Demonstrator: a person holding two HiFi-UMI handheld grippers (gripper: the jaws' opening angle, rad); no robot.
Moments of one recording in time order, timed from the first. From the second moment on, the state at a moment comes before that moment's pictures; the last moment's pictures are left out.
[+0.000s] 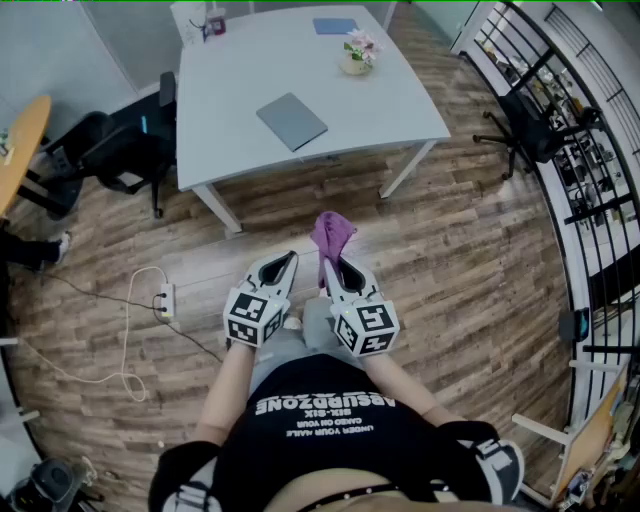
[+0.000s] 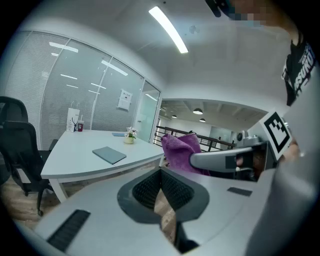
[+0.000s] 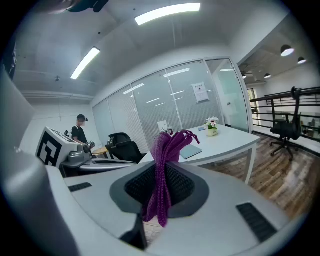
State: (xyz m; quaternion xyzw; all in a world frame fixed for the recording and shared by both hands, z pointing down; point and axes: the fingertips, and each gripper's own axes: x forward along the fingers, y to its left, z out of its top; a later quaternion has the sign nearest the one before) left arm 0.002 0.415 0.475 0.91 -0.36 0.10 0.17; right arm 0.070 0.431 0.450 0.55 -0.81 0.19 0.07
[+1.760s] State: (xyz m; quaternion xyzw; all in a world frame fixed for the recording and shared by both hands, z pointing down) left arm -0.020 0.056 0.534 0.83 -0.48 0.15 0.22; right arm 0.087 -0.043 0.526 0.41 -0.87 0.15 0.22
